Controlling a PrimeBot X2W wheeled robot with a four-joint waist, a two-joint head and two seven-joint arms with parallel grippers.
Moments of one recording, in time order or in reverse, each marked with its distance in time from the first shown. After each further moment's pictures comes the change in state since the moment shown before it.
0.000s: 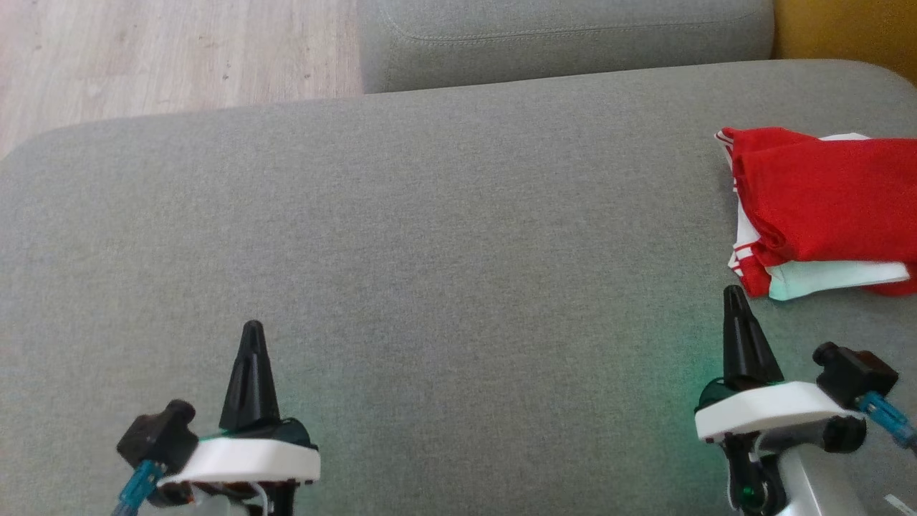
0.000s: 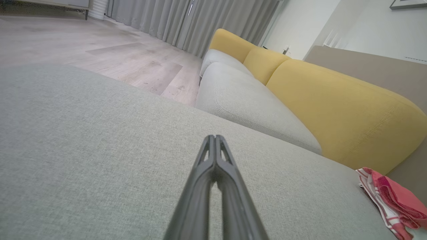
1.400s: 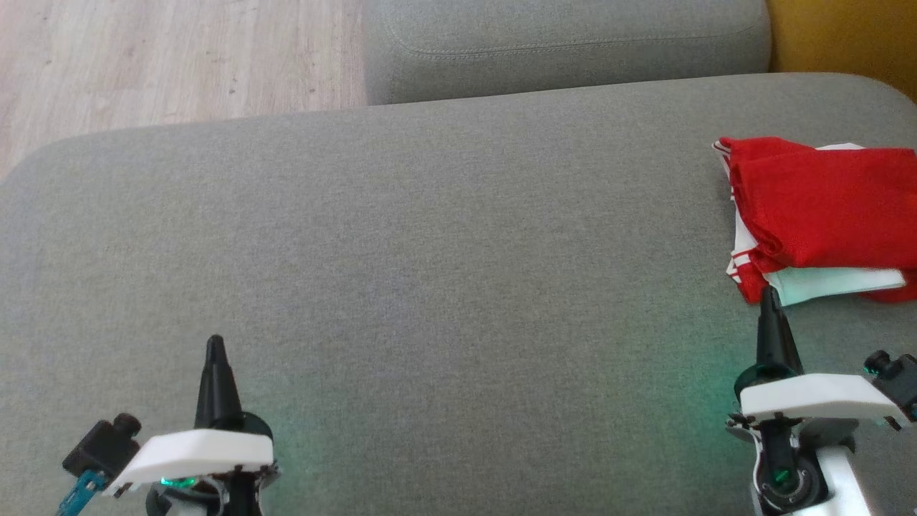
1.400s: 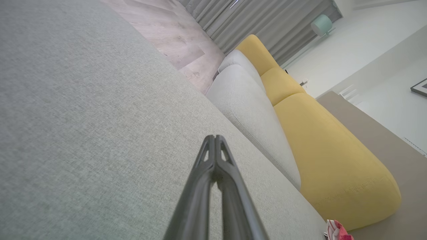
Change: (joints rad) left arm -0.003 0.002 0.069 0.011 -0.401 -0.025 0.114; right arm 0.001 -0.001 -0.053 -0.033 0.432 0.000 0.106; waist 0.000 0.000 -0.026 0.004
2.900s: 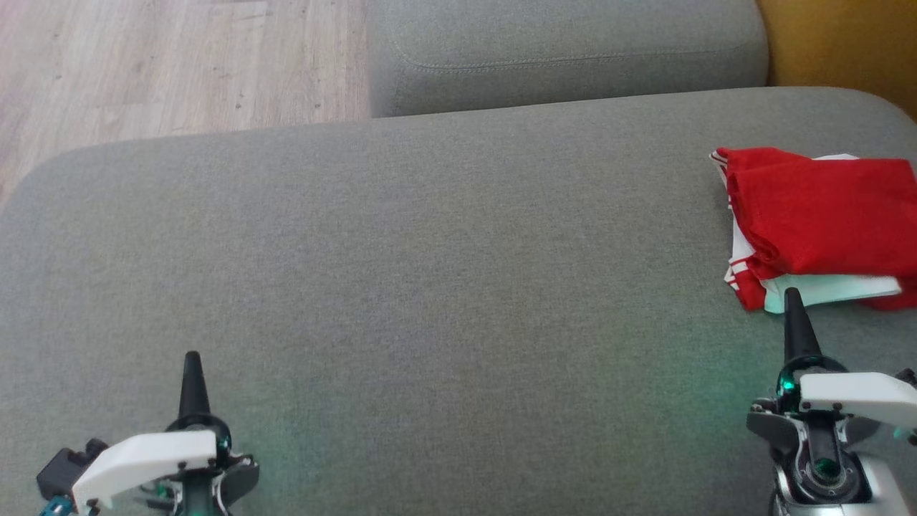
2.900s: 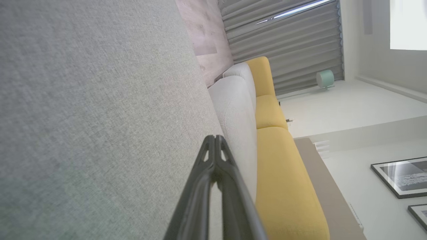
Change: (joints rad) left arm -0.004 0.001 0.087 0.011 -0.440 -0.018 0.132; right arm 0.001 -0.001 -0.068 -0.034 0.475 0.000 0.132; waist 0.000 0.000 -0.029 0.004
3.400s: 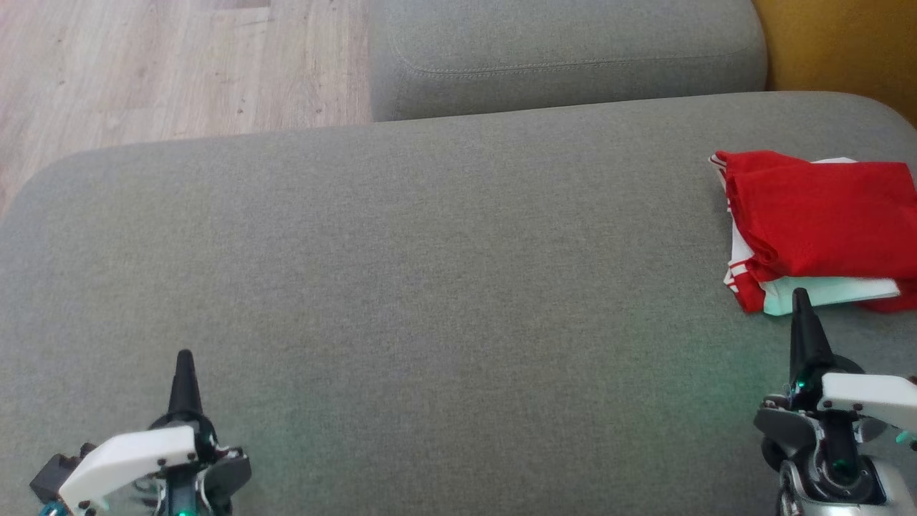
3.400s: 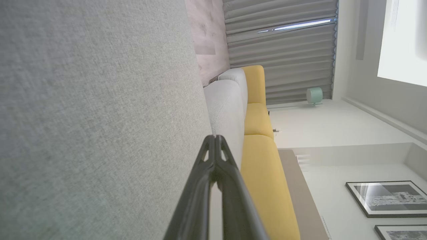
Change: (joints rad) left arm -0.011 0.000 0.030 0.007 -0.133 -0.009 0.043; right arm 0.001 0.000 -0.024 -0.007 0.142 0.000 0.036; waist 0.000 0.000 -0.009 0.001
